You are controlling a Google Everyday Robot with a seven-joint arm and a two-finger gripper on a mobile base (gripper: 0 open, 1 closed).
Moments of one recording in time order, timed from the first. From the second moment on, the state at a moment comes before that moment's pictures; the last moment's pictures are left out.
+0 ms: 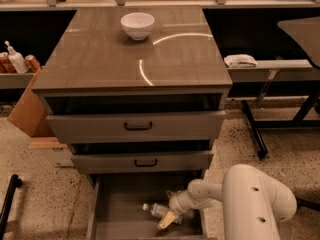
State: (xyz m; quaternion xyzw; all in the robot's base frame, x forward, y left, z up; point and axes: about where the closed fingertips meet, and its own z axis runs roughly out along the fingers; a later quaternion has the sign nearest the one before) arm 0.518 -0.025 0.130 -0.54 0.76 0.28 0.21
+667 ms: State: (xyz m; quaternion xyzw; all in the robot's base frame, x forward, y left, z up) arm 0.513 -0.019 0.123 -0.54 0.76 0.28 0.20
